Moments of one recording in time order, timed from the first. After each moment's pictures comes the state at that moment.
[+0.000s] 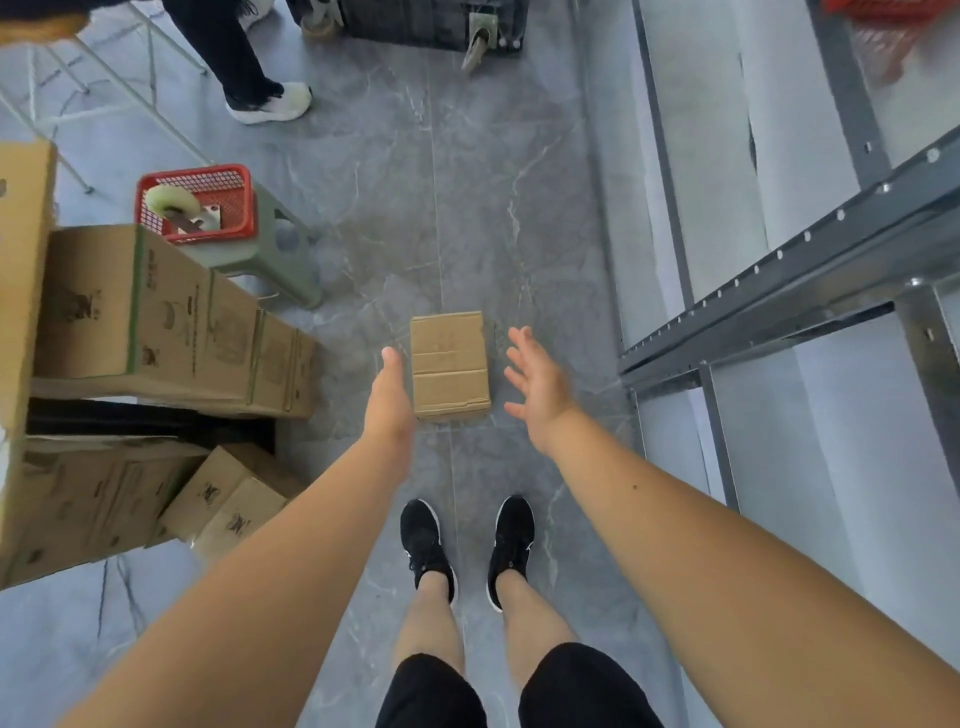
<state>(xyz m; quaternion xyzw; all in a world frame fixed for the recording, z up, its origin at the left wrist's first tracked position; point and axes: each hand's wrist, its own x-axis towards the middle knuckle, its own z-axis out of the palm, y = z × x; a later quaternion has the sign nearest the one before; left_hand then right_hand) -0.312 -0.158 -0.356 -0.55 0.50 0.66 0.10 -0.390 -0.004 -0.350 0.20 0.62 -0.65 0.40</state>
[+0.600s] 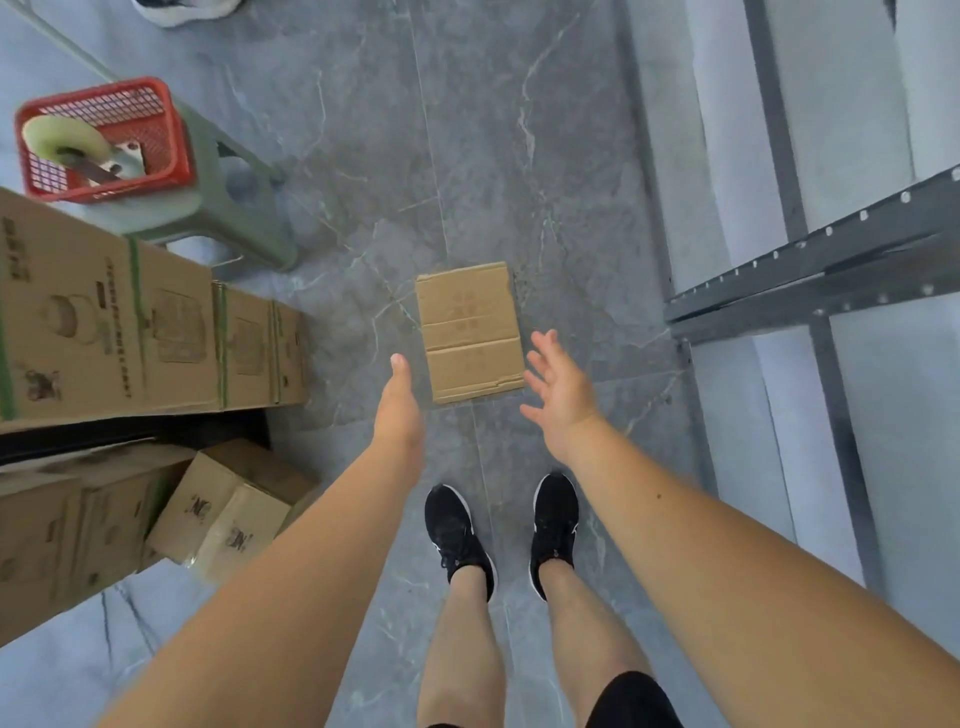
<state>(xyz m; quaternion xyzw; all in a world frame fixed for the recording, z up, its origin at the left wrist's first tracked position) -0.327 -0.225 -0.534 -0.60 0.48 0.61 0.18 -0.394 -0.062 -0.528 0.32 0.59 -0.63 0.39</state>
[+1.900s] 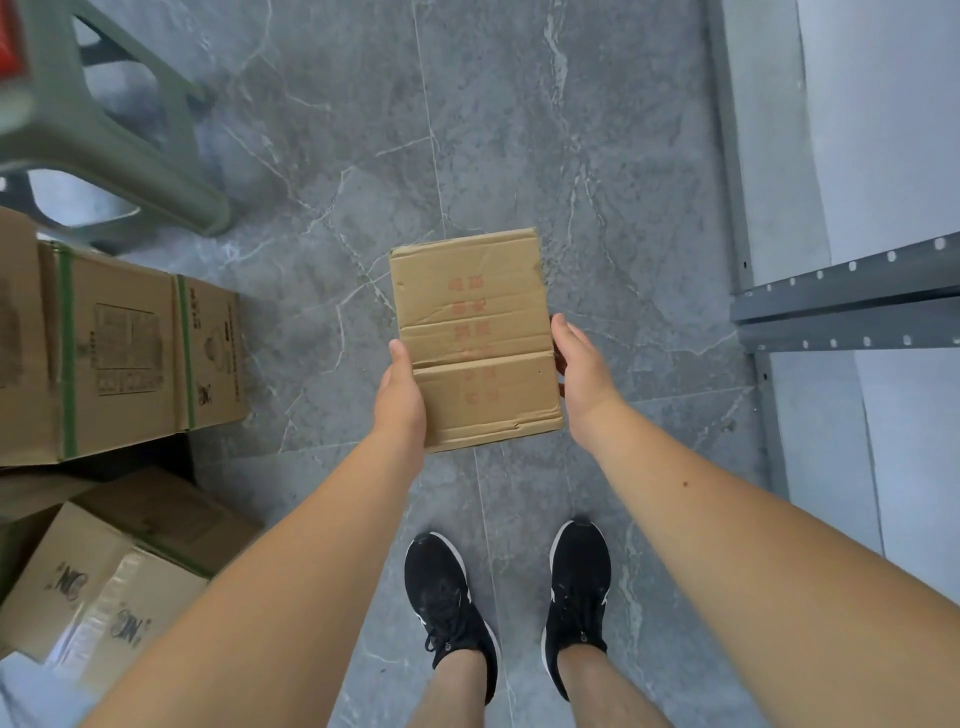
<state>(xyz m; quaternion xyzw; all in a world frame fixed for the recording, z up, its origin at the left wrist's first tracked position) -0.377 -0.254 -0.784 -0.62 0.47 0.61 0.17 -0.456 -0.080 -0.779 0.27 0.66 -0.59 0.38</state>
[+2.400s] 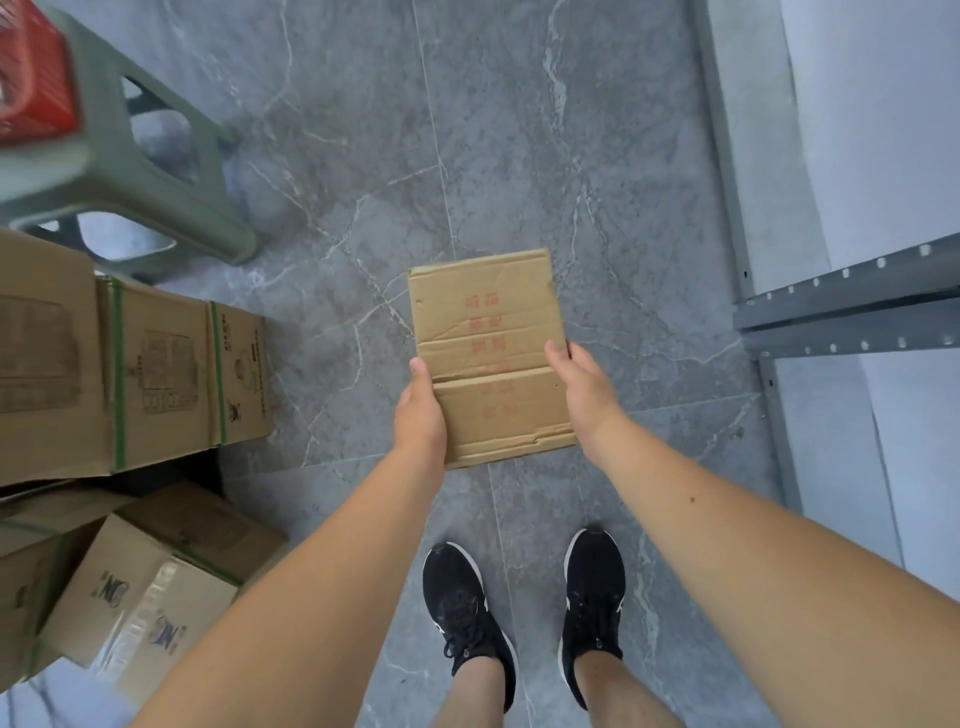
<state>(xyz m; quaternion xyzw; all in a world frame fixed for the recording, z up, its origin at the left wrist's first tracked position) -0.378 -0.243 -0.752 -0.60 0.48 0.62 0.15 -0.449 -0.078 -0.752 0.23 0.69 -0.58 0.37</state>
